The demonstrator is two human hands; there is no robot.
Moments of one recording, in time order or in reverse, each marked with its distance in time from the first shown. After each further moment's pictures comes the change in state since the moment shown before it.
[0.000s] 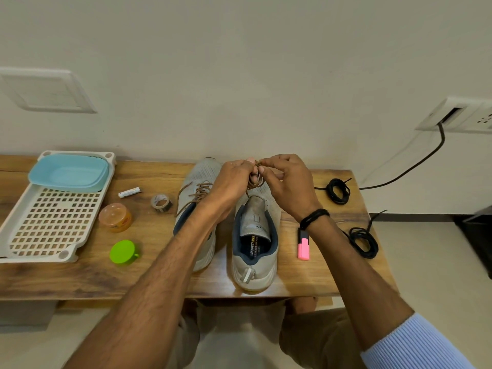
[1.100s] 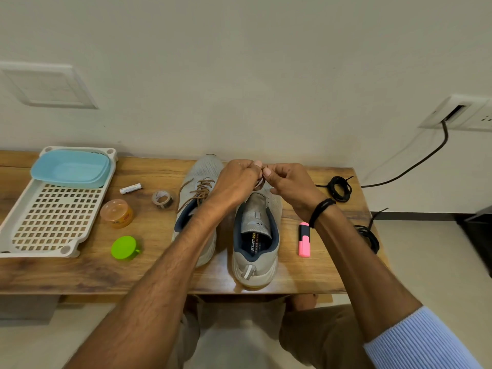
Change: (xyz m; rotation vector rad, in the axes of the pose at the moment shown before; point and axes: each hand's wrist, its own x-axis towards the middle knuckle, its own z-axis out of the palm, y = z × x) left_hand -0.003 -0.005 -0.002 0.266 -0.012 0.088; right_hand -0.003 -0.010 -0.008 0.499 -0.285 0.434
